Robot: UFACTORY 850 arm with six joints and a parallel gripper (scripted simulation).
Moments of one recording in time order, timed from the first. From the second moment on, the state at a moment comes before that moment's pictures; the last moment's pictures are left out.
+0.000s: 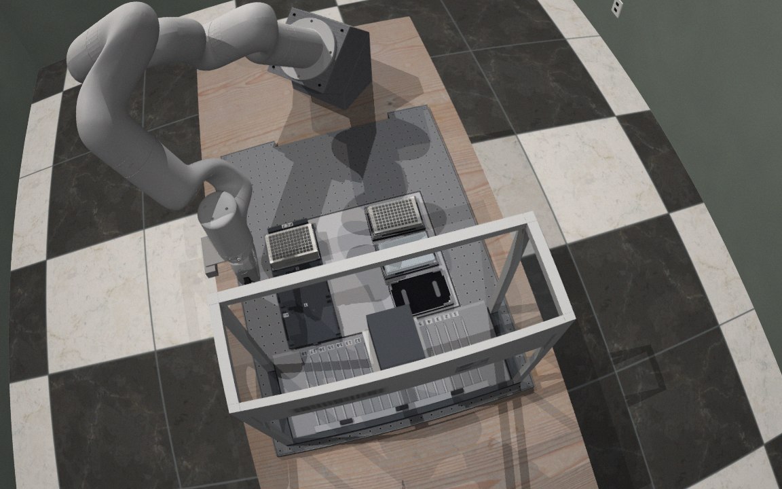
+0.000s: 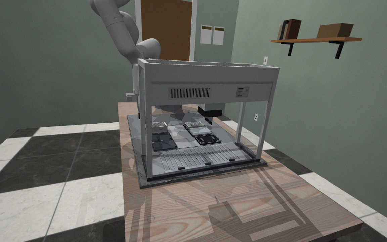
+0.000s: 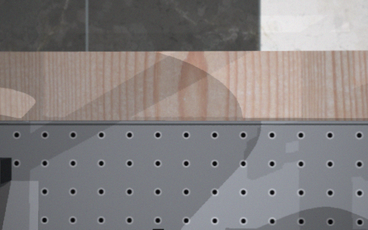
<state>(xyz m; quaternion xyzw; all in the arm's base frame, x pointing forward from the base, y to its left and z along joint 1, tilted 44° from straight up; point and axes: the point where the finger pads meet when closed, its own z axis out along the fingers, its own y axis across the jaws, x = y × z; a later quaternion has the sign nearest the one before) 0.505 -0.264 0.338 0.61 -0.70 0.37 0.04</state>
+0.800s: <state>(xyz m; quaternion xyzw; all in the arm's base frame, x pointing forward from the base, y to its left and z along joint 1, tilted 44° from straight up) 0.518 -0.282 0.315 0.61 -0.70 0.37 0.04</state>
